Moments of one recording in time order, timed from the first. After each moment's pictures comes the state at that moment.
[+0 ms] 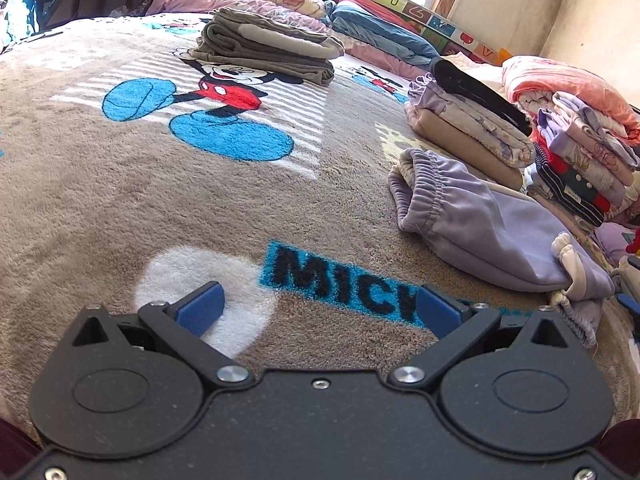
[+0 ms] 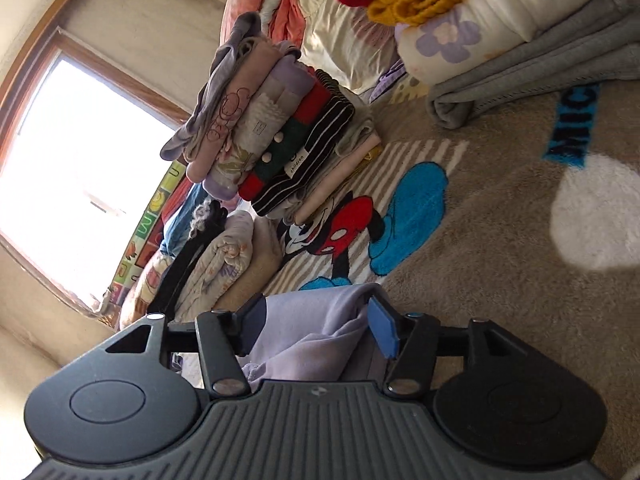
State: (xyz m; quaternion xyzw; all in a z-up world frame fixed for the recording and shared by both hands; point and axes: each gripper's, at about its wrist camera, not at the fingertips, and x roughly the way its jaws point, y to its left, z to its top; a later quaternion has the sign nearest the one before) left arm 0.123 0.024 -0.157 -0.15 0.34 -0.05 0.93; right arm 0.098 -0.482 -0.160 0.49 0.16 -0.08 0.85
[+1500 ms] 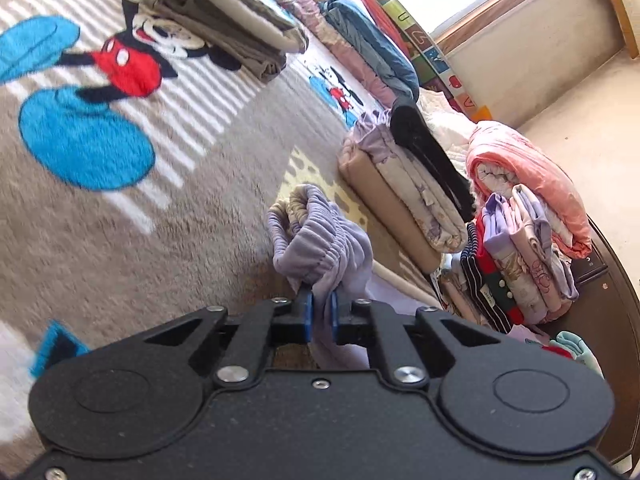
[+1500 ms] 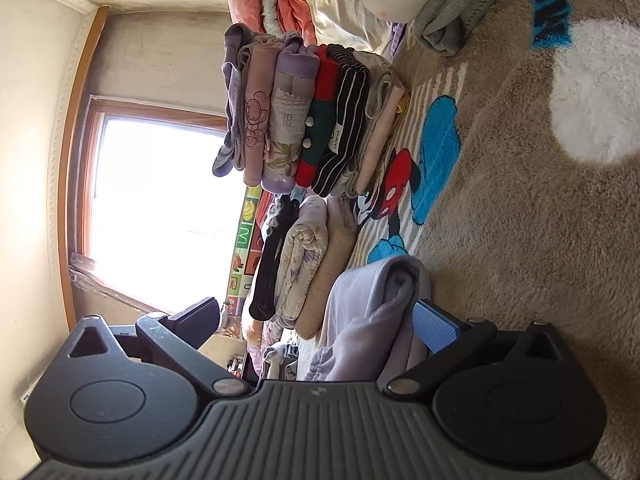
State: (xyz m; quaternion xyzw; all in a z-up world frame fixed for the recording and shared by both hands) left arm 0.221 0.004 -0.111 -0.35 0.34 -0.11 0.87; right arm 0.080 -0.501 -0.202 0.62 0.10 0.06 0.78
